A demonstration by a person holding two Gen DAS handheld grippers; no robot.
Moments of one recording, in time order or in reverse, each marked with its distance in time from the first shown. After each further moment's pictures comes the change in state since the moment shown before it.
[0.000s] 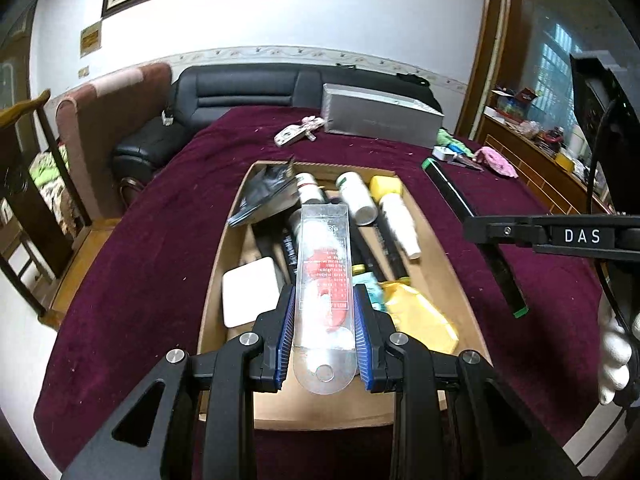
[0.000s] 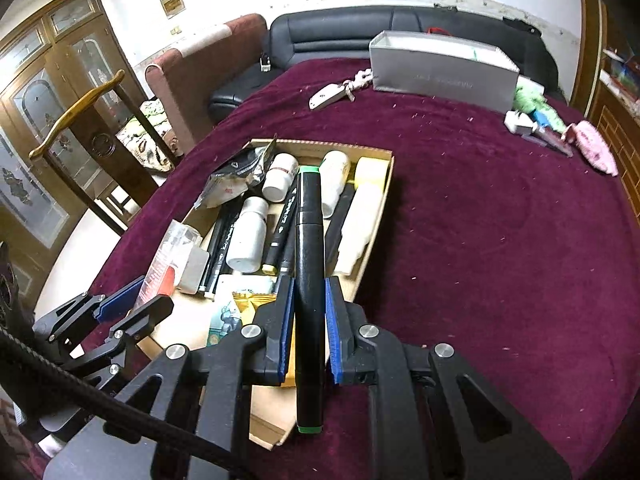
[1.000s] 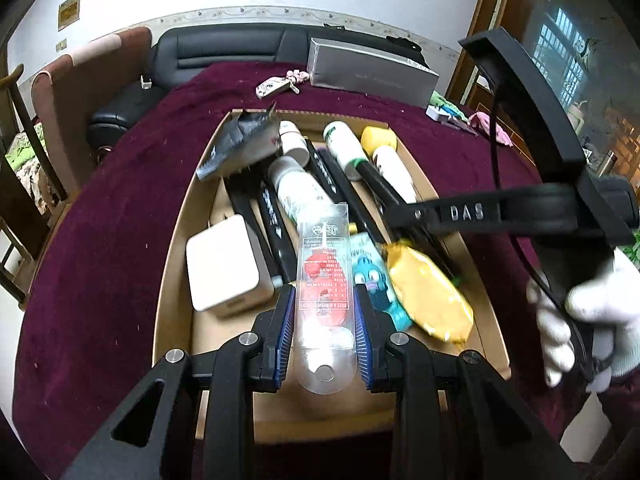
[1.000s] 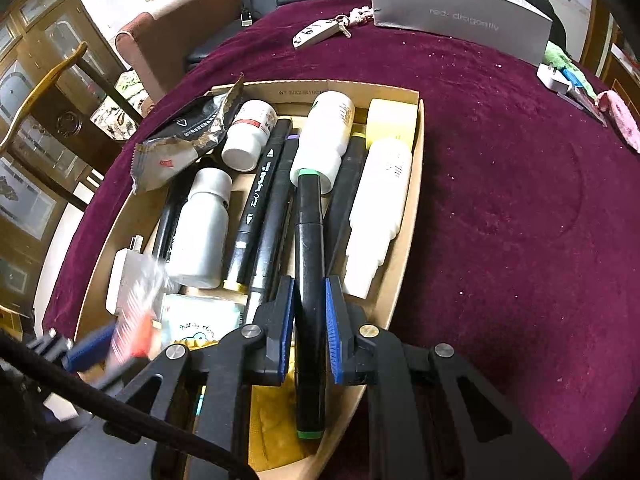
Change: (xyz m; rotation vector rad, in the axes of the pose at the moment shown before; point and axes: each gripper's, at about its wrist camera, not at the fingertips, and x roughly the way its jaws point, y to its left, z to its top) left arm 0.028 0.001 -0.012 0.011 0.152 -0.076; right arm 0.091 -0.007 0.013 0.041 0.161 -0.030
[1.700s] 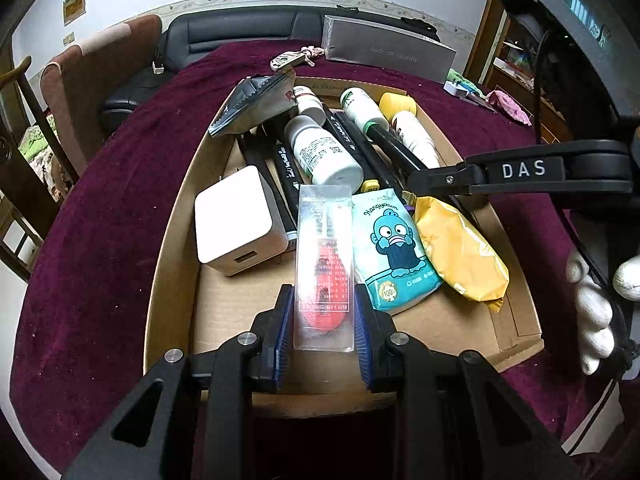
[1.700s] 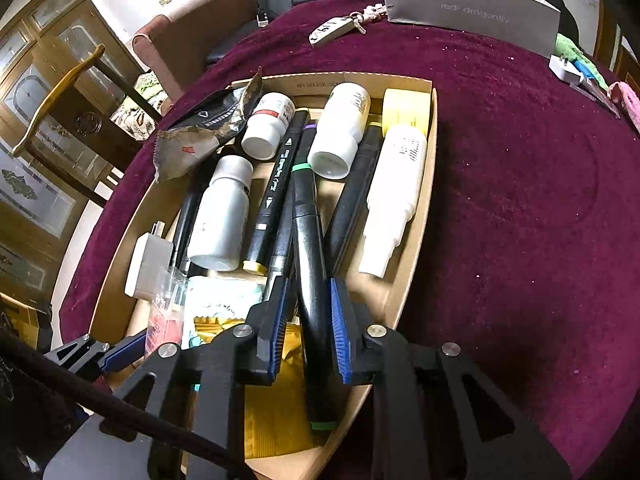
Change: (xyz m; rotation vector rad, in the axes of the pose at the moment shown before) left arm 0.015 0.001 -0.018 -0.003 0.061 0.072; right arm -0.004 -0.002 -0.009 -0.009 -0.005 0.080
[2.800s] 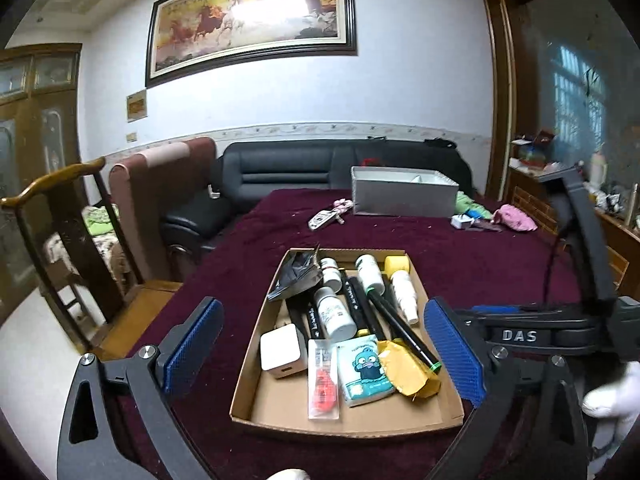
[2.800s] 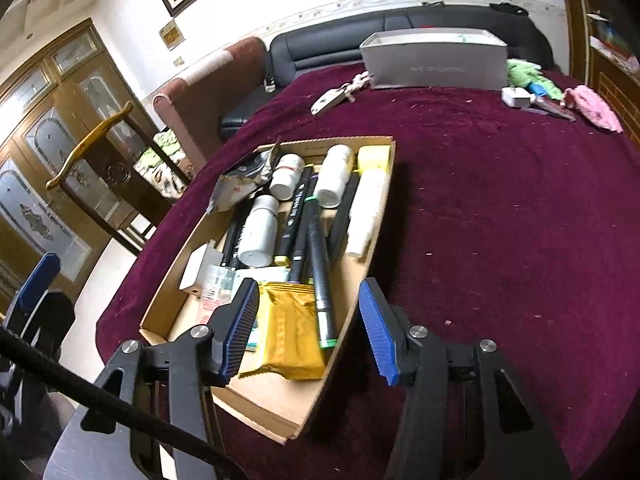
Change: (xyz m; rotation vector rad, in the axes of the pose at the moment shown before) left arm -0.125 -0.045 0.008 -0.002 -0.495 0.204; right arm -0.086 -0.006 -0.052 0.044 -0.260 0.031
